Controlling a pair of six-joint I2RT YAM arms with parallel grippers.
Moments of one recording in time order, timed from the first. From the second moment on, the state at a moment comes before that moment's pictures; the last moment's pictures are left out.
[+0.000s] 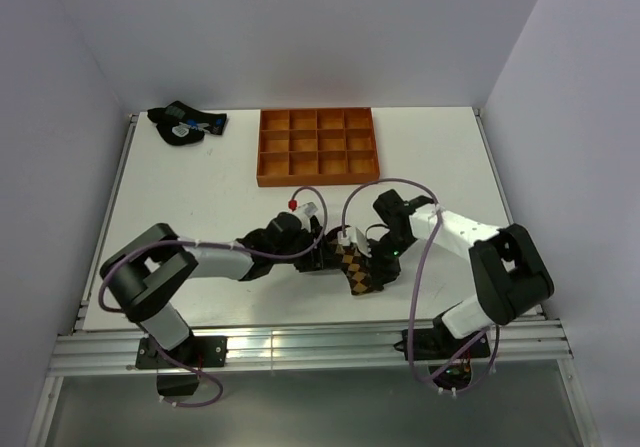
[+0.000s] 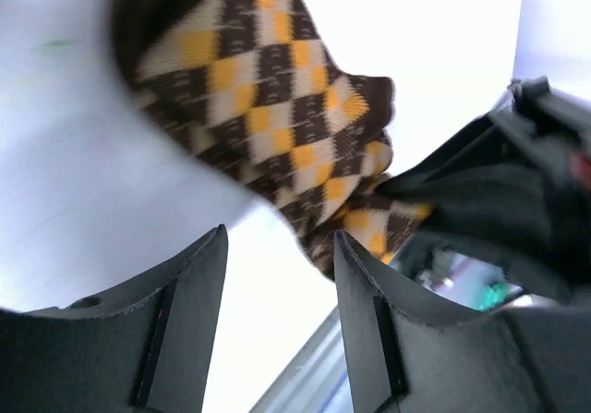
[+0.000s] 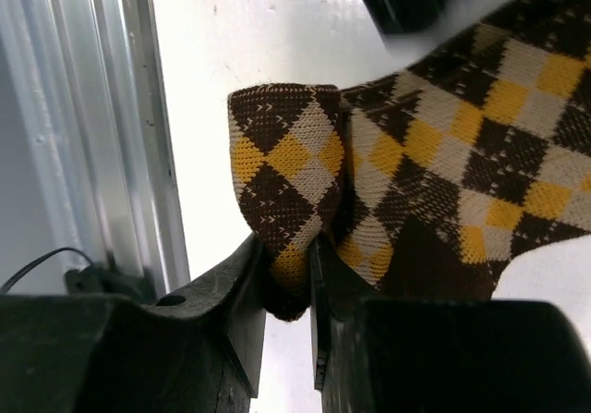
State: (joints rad) left arm -0.88 1.69 0.69 0.38 0.32 -0.95; right arm 0.48 1.45 0.77 -0.87 -0.63 -0.97
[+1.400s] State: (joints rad) left arm -1.51 1.89 0.94 0.28 -0.64 0.14; right arm 0.33 2.00 1.16 -1.23 -0.72 -0.89
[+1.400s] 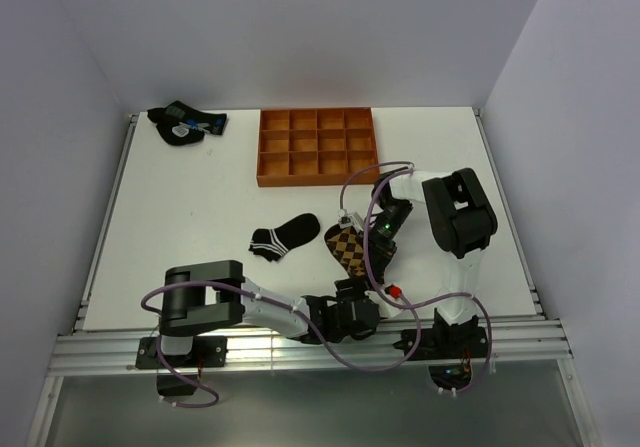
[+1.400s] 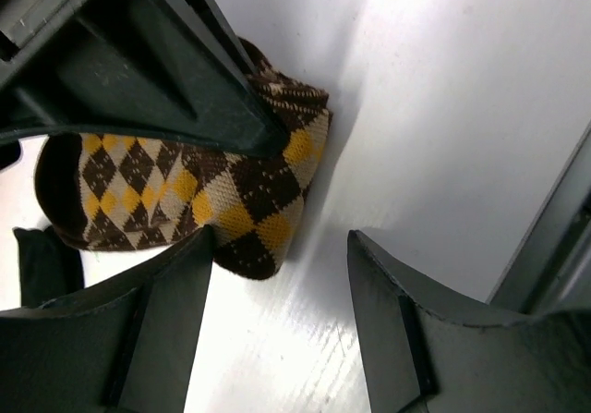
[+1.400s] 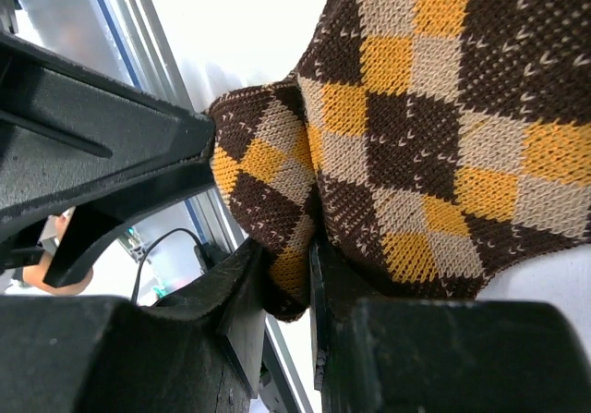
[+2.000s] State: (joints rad) left arm -1.49 1.94 0.94 0.39 -0.66 0.22; right arm 0.32 2.02 1.17 -1.23 -0.71 -0.87
